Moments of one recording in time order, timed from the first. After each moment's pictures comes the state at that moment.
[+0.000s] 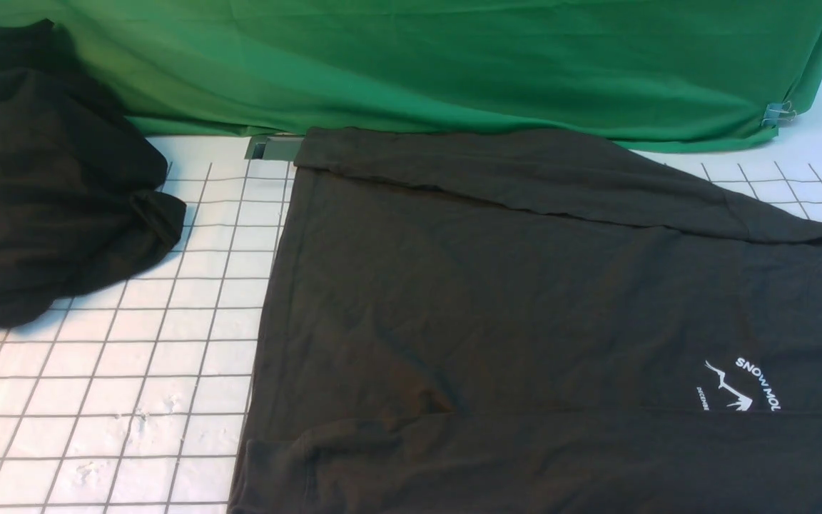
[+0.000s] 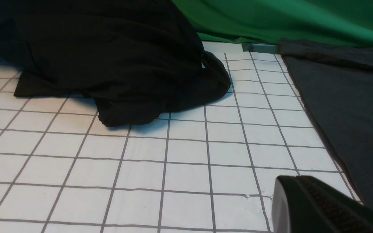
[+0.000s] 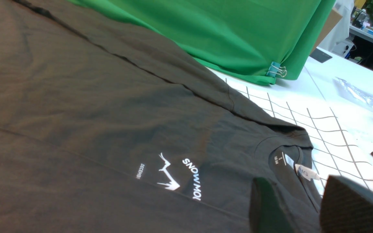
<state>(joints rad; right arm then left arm) 0.06 0.00 0.01 -0.02 0.19 -0.25 0.05 0.00 0.01 0.01 0.23 -0.05</state>
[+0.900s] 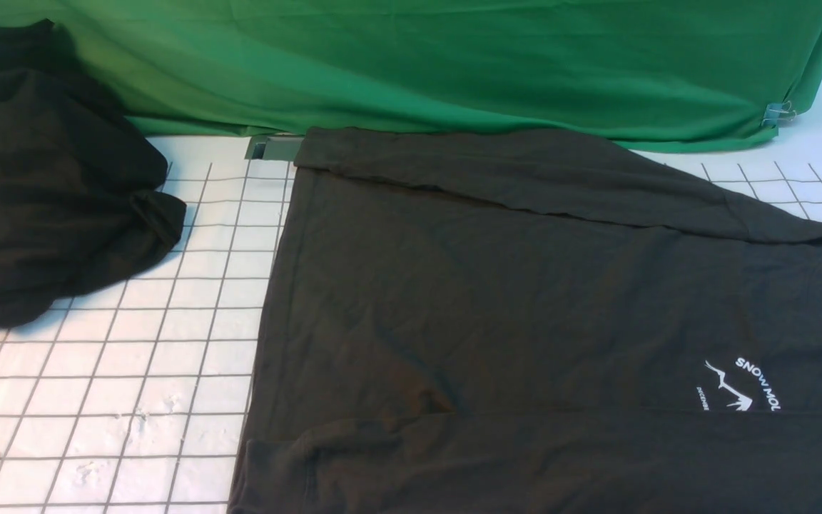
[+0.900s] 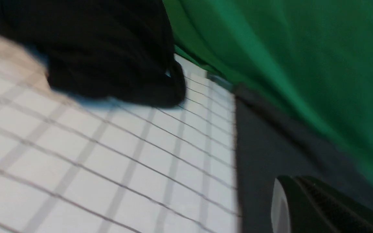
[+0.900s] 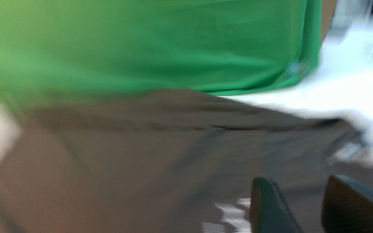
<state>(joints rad) 0.06 0.00 0.01 0.24 0.09 0.30 0.05 0.00 0.01 -0.49 0.18 -0.35</state>
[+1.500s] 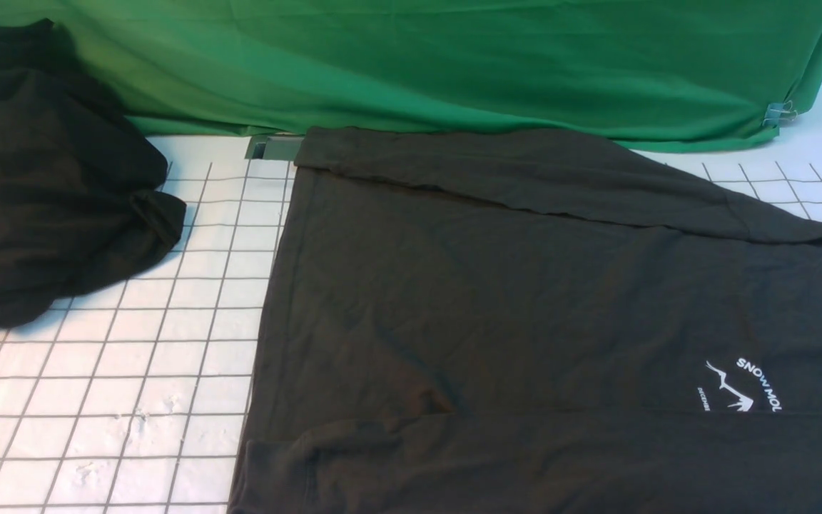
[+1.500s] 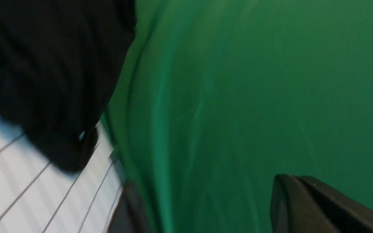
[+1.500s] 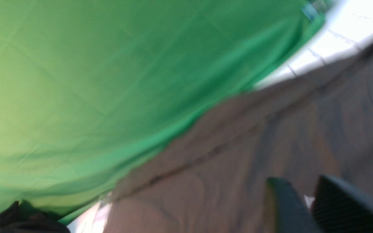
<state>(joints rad) 0.06 0.00 -0.06 0.28 0.11 0.47 0.05 0.00 -0.01 -0.61 -0.18 -0.53</state>
